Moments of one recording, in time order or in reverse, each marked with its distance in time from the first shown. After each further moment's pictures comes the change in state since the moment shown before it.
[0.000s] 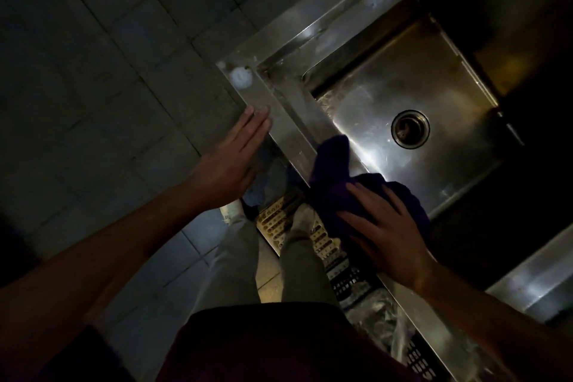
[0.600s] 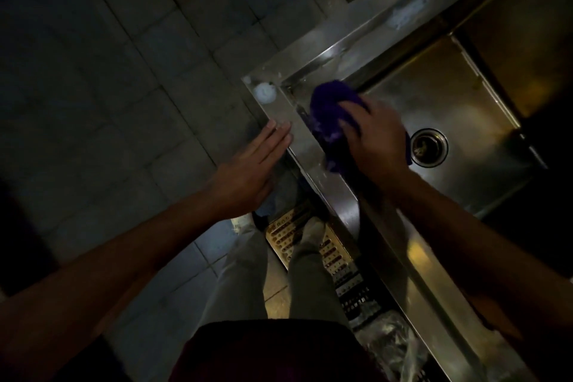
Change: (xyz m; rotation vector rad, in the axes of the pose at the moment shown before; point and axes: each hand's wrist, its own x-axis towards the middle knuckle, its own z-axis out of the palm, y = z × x) left_hand 0.000 -0.005 -0.008 0.002 -0.012 0.018; right_hand 0.185 0.031 -0.013 -0.051 0.148 0.342
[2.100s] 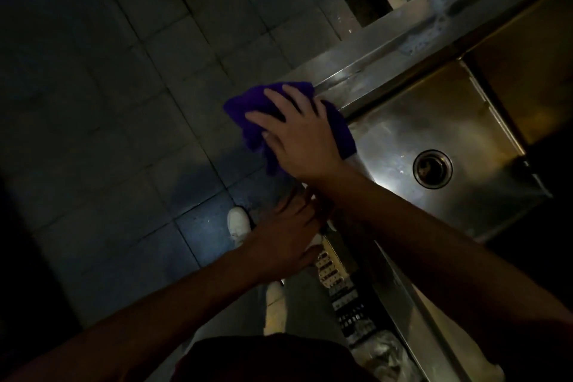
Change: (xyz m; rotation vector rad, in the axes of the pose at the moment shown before) left_hand -0.011 0.071 0.050 -0.048 -0.007 0.079; right_hand 0.053 -0.098 0.036 -0.081 -0.147 -0.369
